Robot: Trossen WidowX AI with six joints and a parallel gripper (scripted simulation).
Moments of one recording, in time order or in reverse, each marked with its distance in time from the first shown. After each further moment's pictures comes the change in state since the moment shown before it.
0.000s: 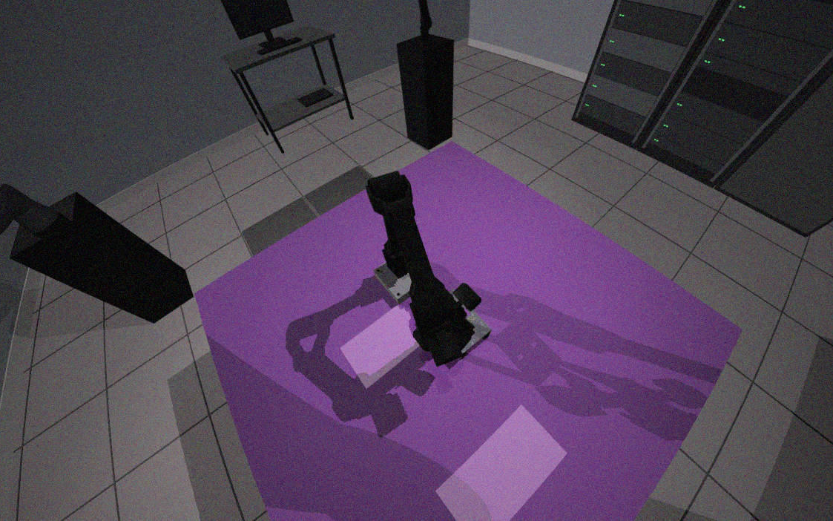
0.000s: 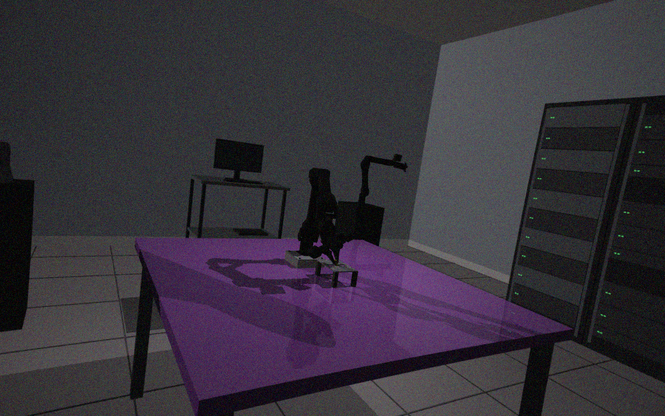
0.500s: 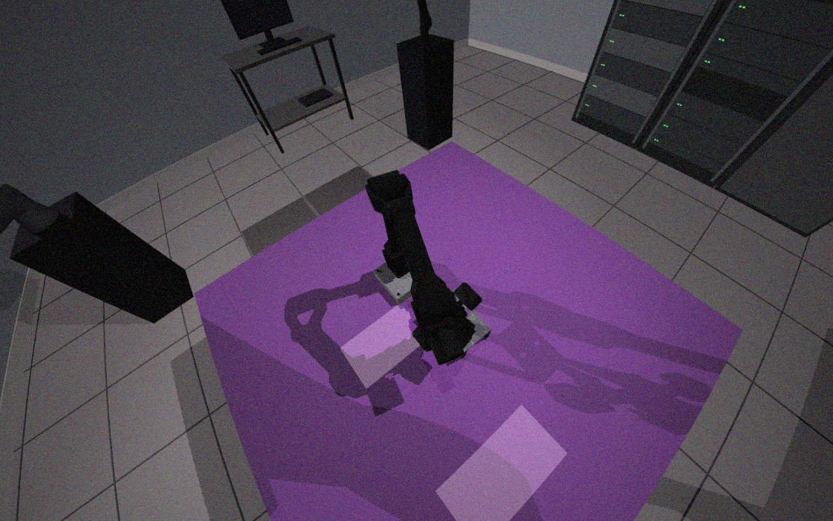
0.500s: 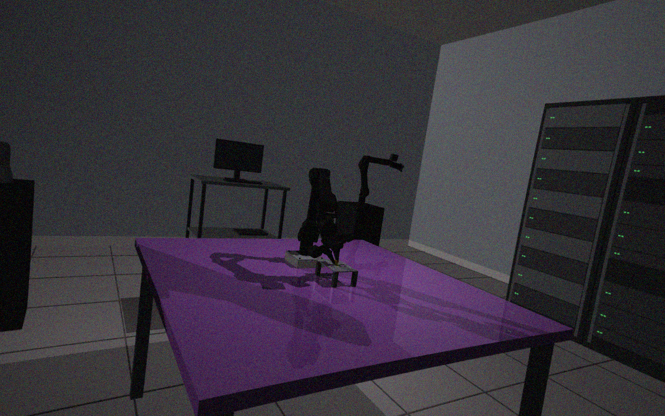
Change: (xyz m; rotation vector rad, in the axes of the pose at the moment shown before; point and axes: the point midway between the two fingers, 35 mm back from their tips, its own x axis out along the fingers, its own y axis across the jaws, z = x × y) arm 0.000 0.001 0.000 -0.002 0.000 -0.021
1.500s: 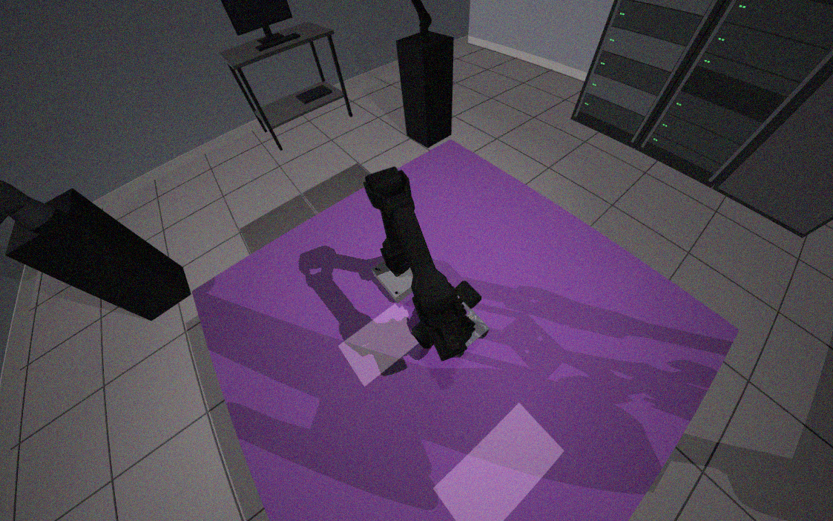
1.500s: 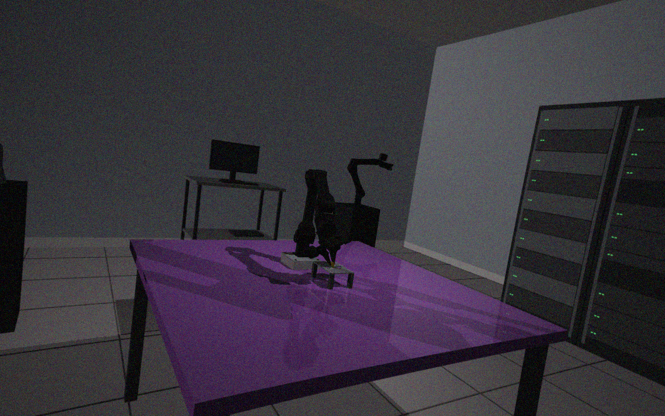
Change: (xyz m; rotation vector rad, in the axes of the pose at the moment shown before) arm 0.000 0.002 0.000 0.001 0.000 -0.047
